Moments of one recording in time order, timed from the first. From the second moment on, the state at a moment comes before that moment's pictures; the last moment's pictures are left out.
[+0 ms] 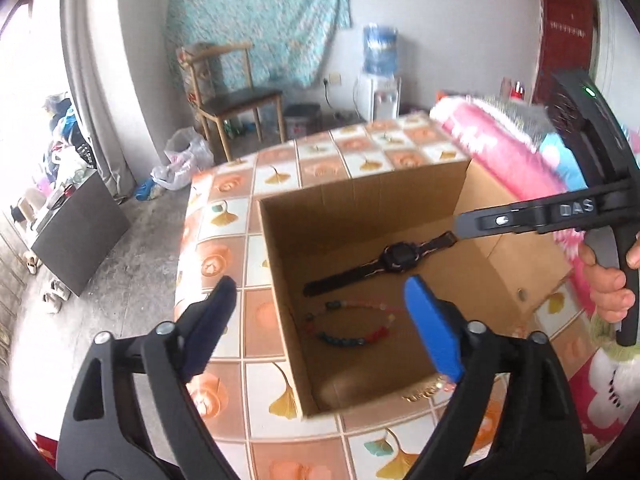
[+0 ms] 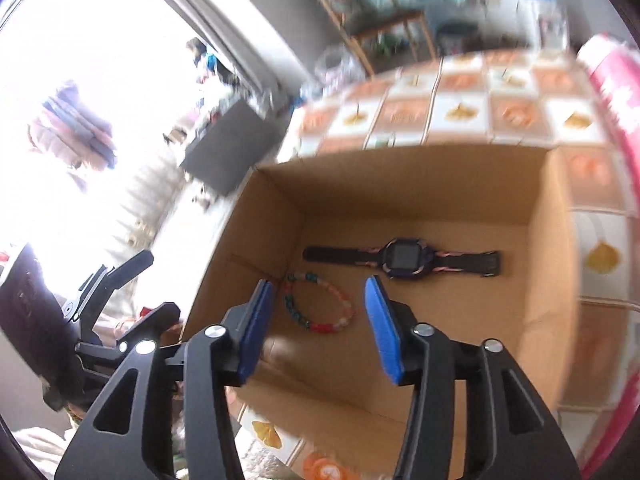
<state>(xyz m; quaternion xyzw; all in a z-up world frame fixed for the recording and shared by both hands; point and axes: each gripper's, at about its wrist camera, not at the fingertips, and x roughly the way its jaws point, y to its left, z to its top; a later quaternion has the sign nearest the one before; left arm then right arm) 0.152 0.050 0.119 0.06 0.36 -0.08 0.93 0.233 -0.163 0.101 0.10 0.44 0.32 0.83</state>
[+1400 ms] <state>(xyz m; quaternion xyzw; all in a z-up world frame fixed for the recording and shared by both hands) 0.143 0.068 0.019 -0.02 0.44 -0.03 0.90 0.170 -0.246 0.004 0.22 0.49 0.24 0.81</state>
